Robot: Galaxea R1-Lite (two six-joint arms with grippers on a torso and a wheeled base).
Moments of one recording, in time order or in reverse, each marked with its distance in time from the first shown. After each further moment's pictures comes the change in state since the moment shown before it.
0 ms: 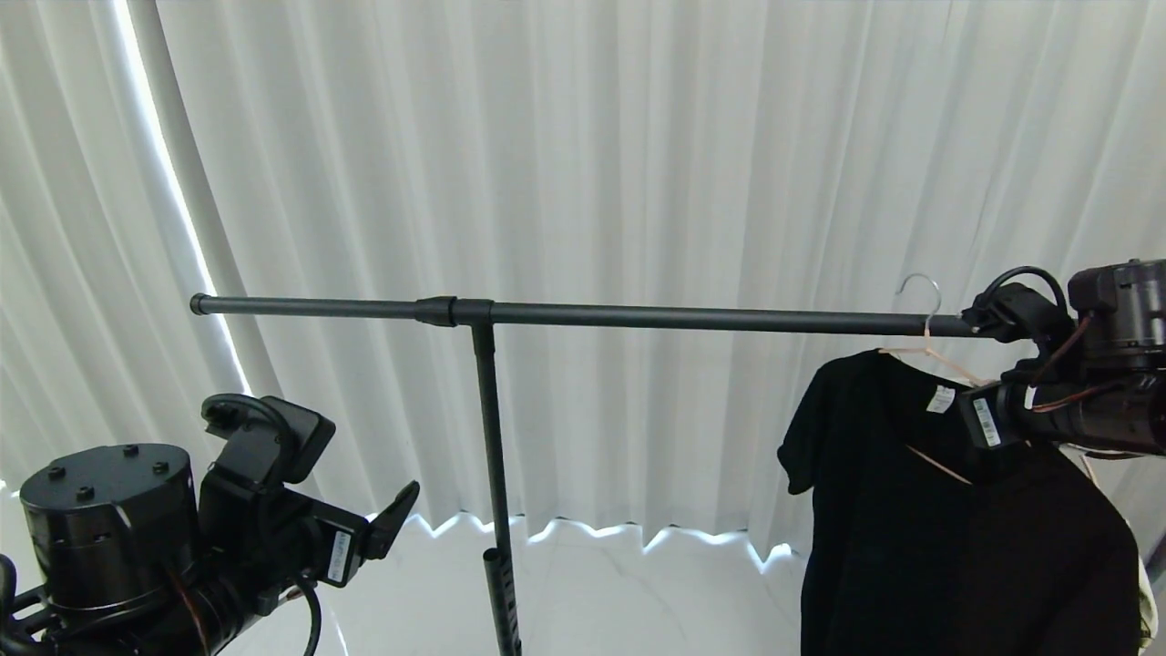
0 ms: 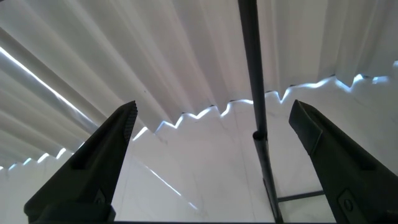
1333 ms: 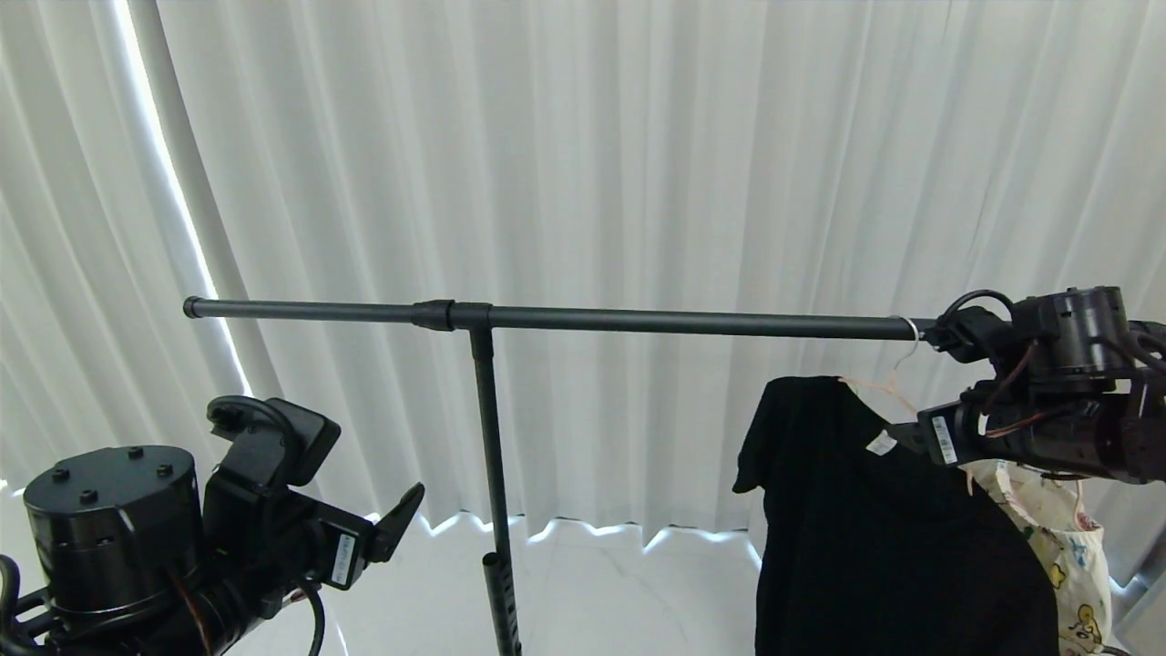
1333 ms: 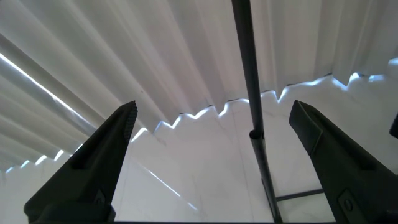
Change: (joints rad) left arm -0.012 0.002 0.000 0.000 0.000 0.000; right arm 0.099 0.031 0.051 -0.043 -0.044 0.119
